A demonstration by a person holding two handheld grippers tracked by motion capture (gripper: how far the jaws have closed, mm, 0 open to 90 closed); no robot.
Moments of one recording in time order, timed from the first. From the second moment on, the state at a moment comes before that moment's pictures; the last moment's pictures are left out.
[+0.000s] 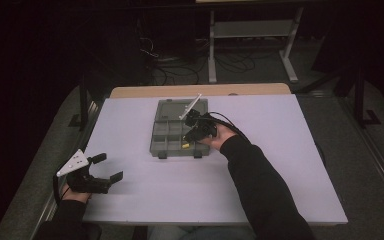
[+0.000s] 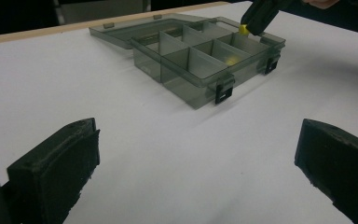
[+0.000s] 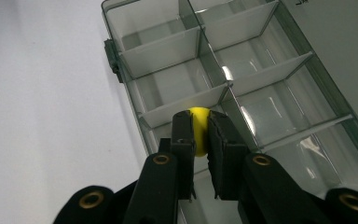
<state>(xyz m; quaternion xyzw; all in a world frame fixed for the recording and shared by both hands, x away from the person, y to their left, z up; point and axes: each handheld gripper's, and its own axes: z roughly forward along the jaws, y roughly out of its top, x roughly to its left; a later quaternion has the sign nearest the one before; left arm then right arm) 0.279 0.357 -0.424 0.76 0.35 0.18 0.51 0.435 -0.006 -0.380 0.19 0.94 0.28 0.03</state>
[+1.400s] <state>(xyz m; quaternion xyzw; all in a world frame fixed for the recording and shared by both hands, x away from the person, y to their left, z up) 0.280 0.356 -0.424 0.76 0.35 0.18 0.51 0.401 -0.015 -0.363 0.19 0.93 0.32 0.07</state>
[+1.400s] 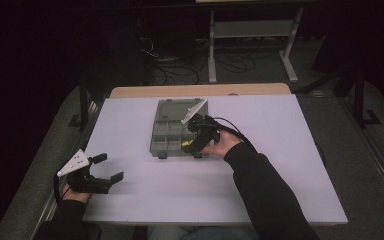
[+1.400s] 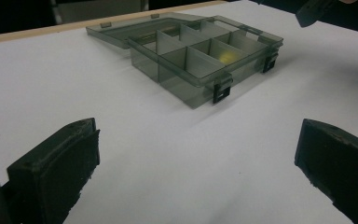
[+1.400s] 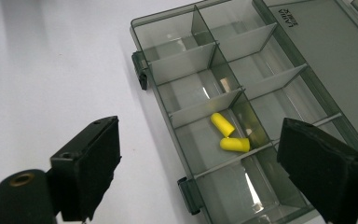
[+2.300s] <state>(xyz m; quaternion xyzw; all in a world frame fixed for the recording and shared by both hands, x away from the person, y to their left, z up) 0.279 0.356 -0.423 0.76 0.35 0.18 0.51 0.377 -0.093 -0.352 0.24 0.90 0.36 0.09</state>
